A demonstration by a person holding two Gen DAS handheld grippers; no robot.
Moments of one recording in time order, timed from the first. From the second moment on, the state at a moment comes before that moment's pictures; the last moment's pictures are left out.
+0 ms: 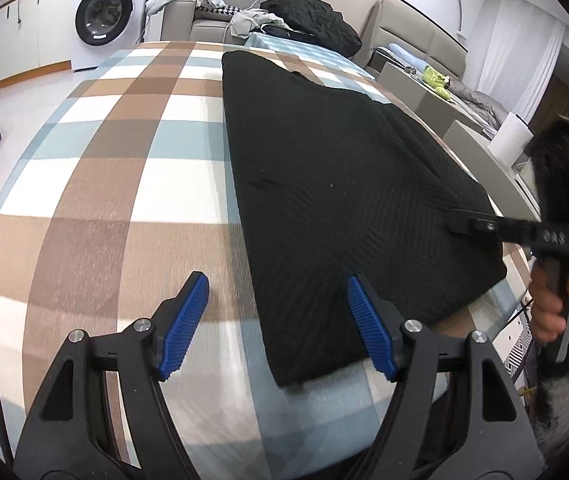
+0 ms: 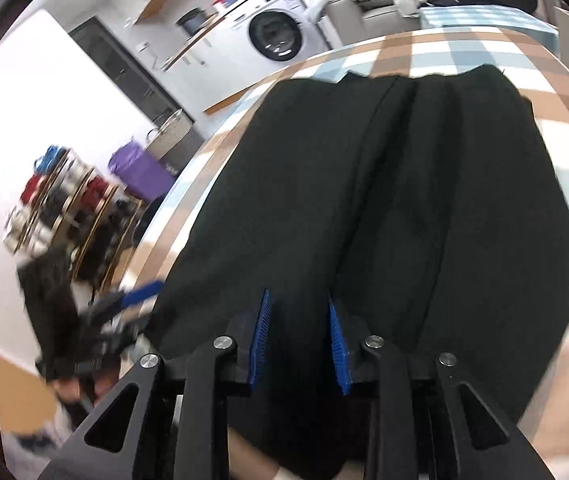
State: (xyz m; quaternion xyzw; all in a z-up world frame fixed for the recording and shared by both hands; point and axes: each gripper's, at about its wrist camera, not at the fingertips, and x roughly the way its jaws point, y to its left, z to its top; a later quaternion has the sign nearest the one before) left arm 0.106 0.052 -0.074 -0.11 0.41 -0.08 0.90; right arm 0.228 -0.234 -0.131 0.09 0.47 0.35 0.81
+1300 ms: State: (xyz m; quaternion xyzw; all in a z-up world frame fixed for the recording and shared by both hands) left arm 0.094 0.061 -0.068 -0.13 0.39 -0.08 0.91; right arm 0.262 -0.241 -0.112 0.05 0.39 0.33 0.86
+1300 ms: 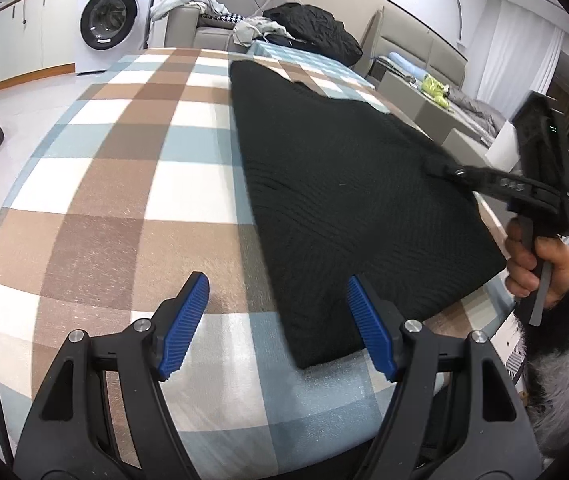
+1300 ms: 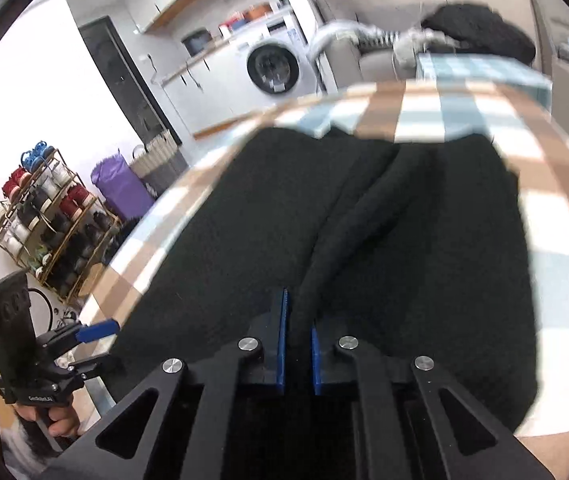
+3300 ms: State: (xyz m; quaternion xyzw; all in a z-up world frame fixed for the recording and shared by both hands) left arm 0.125 0.014 -0.074 -0.12 0.41 -0.14 0.89; right arm 0.210 -0.345 -0.108 0.12 0.41 0.25 0.87
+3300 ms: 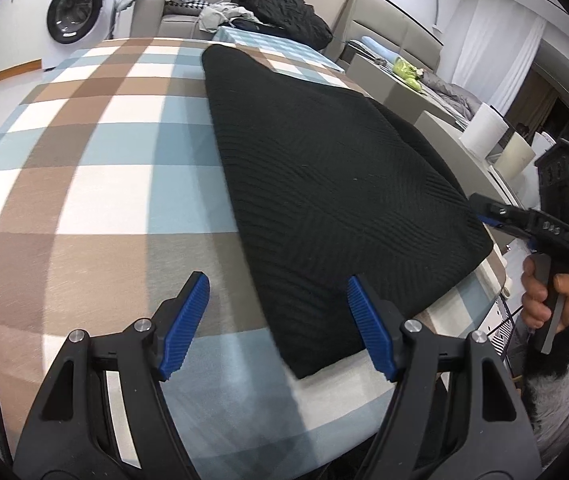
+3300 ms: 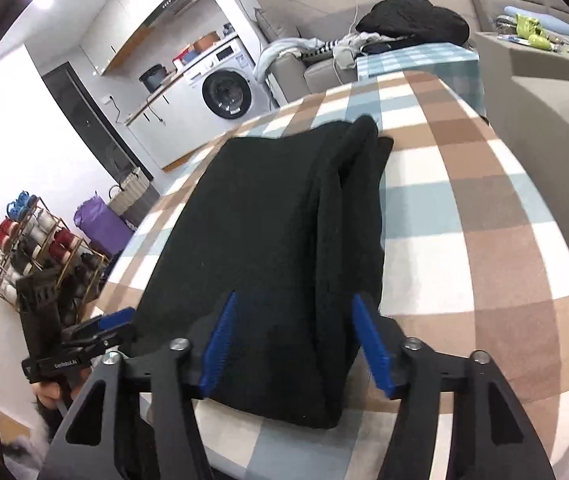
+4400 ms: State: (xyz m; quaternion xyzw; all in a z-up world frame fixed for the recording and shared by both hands) left arm 0.169 0.041 -0.059 -0.06 0.40 -0.07 0.91; right arm 0.255 -0.274 -0.127 0.09 0.43 0.26 0.86
